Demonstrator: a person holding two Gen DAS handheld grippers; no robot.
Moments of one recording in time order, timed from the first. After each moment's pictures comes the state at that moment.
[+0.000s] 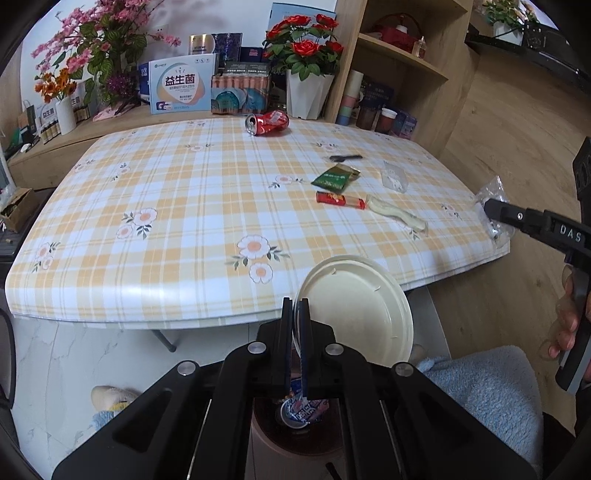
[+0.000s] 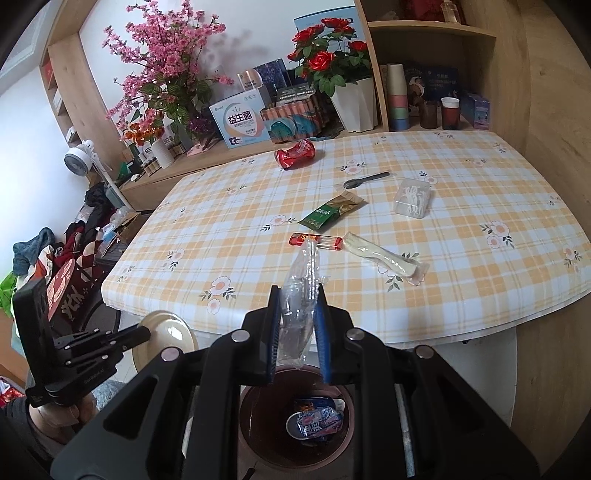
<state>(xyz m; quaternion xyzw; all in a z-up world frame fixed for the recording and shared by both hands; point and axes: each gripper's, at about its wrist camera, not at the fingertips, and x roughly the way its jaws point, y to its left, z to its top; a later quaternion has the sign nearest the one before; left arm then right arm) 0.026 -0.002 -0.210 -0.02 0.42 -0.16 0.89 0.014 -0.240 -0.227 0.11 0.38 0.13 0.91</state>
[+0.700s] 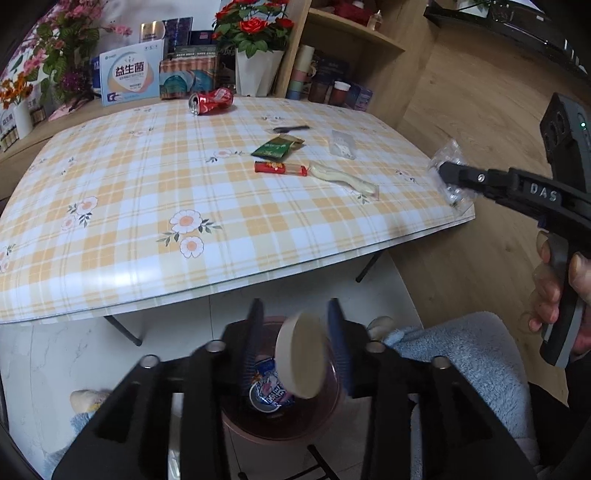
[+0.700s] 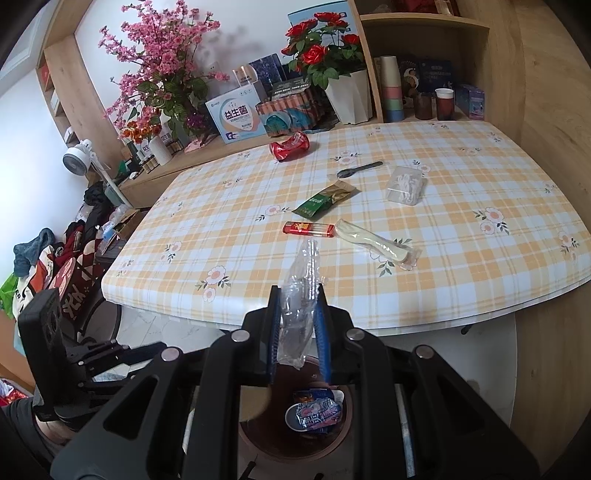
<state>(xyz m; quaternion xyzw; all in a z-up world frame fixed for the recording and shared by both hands) 0.010 -0.039 -0.224 -0.01 0.43 -0.24 0.87 0.004 -0.249 -0.235 0.12 0.39 0.13 0.90</state>
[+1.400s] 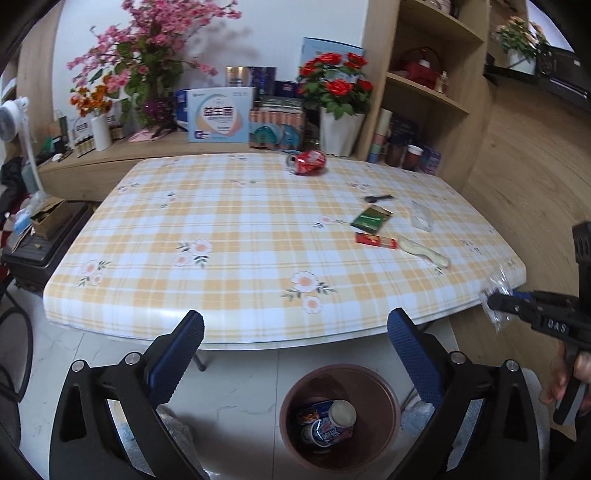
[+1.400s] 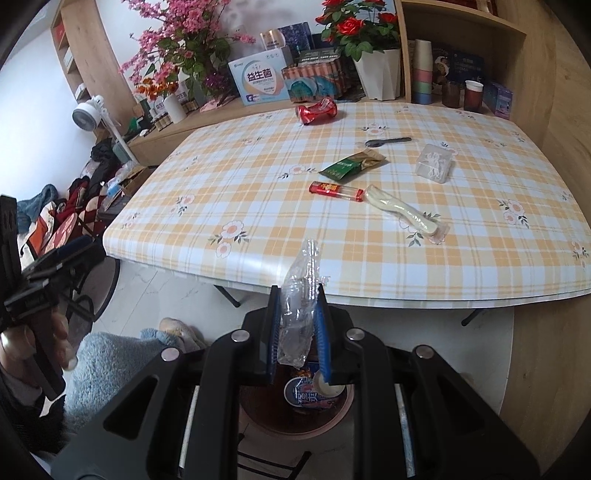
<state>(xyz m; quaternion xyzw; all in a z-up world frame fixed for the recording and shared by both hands) 0.016 0.048 -0.173 -0.03 0.36 -0.09 0.93 -0.008 -0.207 -0.253 0.06 0.43 0.16 0.88</state>
